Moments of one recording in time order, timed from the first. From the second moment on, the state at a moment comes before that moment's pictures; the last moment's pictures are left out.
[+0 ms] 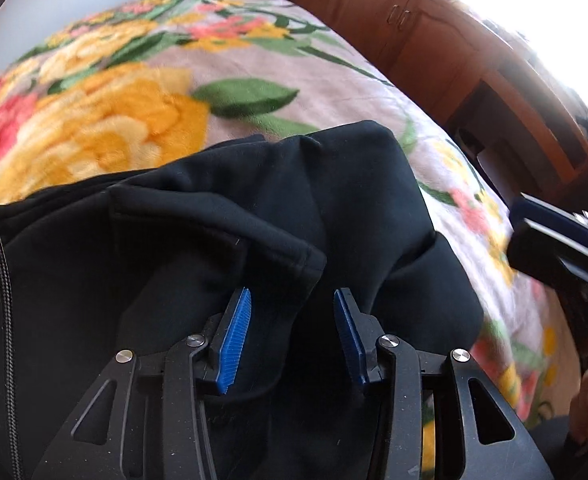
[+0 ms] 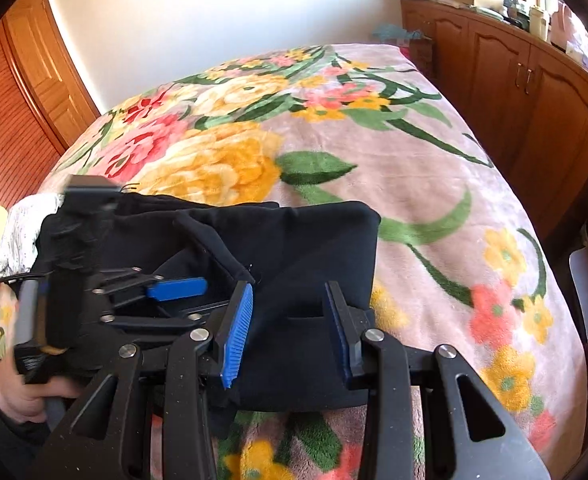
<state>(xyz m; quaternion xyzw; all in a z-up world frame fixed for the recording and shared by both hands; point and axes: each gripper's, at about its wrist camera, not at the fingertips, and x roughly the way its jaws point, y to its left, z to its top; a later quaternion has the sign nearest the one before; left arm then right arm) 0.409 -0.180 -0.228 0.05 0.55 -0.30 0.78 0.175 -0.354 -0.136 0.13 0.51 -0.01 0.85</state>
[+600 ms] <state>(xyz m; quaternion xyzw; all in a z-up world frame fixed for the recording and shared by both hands) 0.419 -0.030 -0.160 0.04 0.48 -0.22 0.85 0.186 -0.315 -0.145 0.13 0.53 0.05 0.84</state>
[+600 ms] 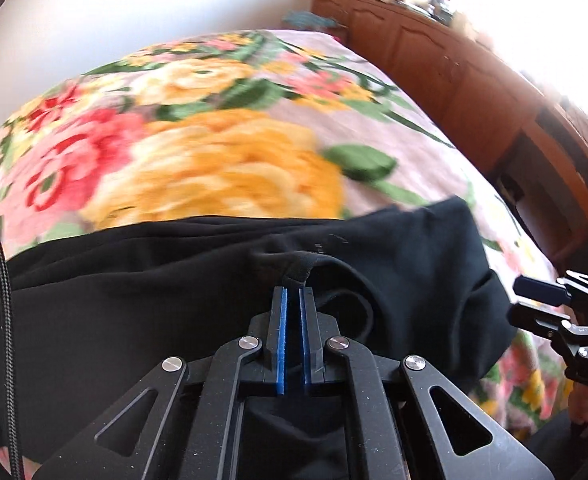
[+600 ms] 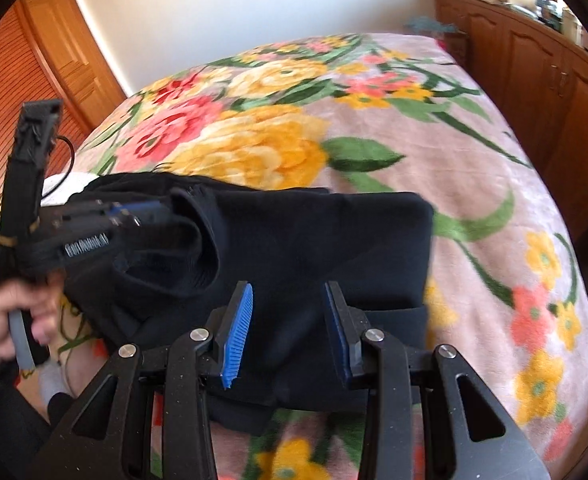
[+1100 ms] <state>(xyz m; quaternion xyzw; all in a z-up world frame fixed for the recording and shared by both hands) 0.448 0.035 -0.198 -0.03 0.49 -0.20 0.85 0.212 -0.192 -0.183 0.09 0.57 0.17 0.80</state>
